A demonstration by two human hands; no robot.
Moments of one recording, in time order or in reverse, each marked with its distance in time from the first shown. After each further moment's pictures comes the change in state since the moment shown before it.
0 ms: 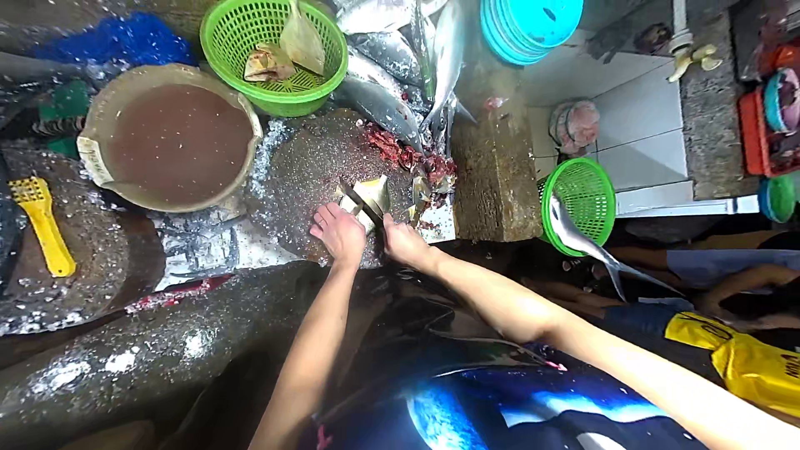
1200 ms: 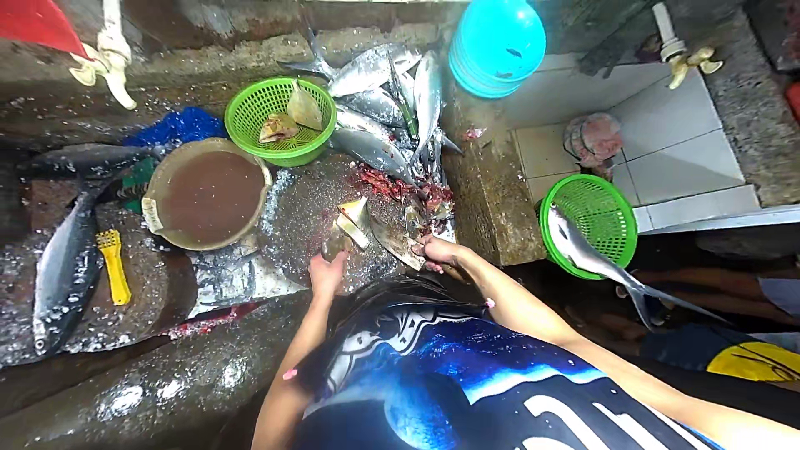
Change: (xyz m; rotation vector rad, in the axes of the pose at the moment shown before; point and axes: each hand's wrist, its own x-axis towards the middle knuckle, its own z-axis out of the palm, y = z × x) left_hand -0.005 -0.027 -0.045 -0.668 -0.306 -0.329; right_hand 0.023 0.139 -0.029 0.885 -0.428 0.125
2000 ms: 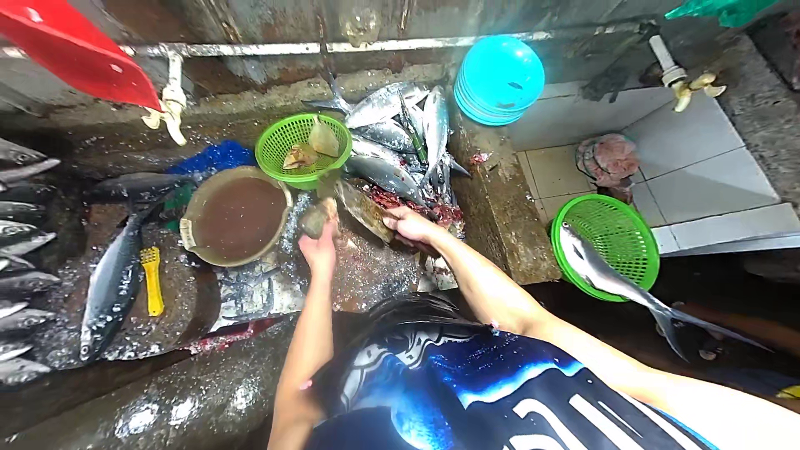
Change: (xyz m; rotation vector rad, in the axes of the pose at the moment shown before) left_hand 0.036 0.083 -0.030 -0.535 0.250 0.388; right_hand 0.006 -0.145 0.008 -0.187 0.181 -0.463
